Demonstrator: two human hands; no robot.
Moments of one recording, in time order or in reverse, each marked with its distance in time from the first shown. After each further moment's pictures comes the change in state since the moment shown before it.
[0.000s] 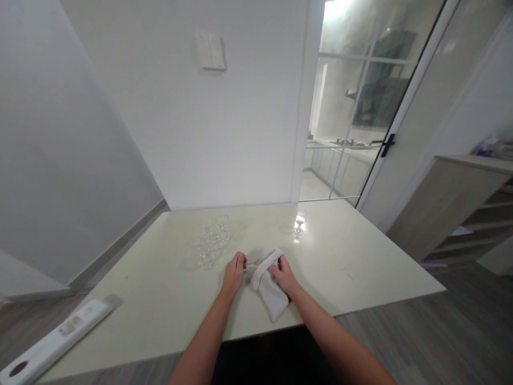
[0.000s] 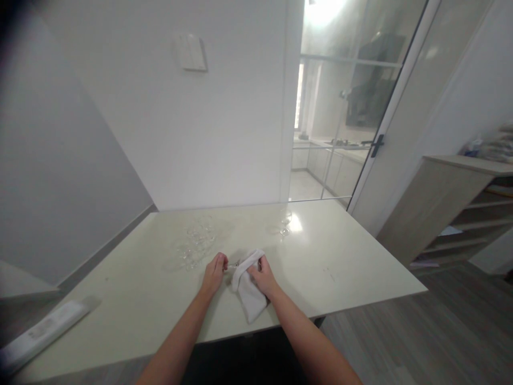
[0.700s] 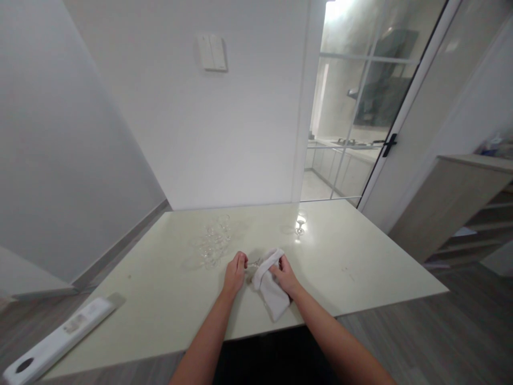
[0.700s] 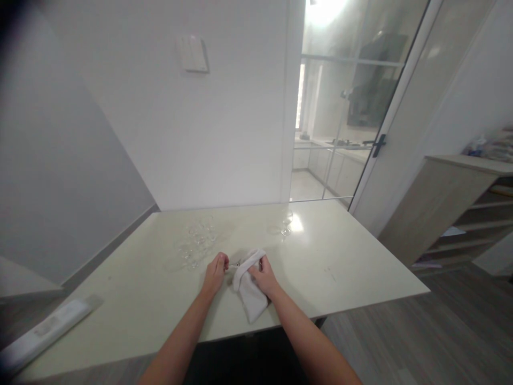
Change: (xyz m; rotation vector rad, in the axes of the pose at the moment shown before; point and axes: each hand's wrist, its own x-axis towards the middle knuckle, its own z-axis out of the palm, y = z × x) left_hand -0.001 0.000 -0.001 0.007 0.009 0.008; right_hand -0.003 -0.010 0.003 0.012 -0.002 0.017
